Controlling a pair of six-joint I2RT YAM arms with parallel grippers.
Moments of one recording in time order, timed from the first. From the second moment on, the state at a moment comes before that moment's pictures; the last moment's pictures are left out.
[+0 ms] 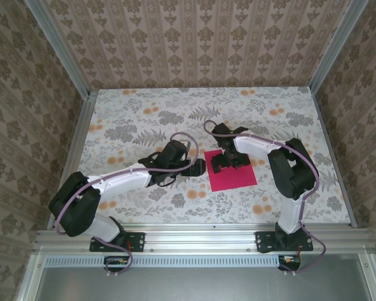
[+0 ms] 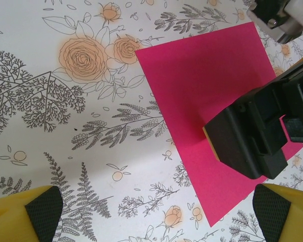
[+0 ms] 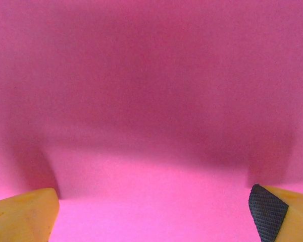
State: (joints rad) left arm -0.85 1.46 0.81 -0.15 0.05 -0.64; right arm 0.50 1.89 1.24 -0.85 0.09 0.32
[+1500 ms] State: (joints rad) left arm -0.86 1.41 0.83 -0.23 -0.09 -0.69; right arm 0.46 1.75 1.21 -0.83 -0.12 0.39
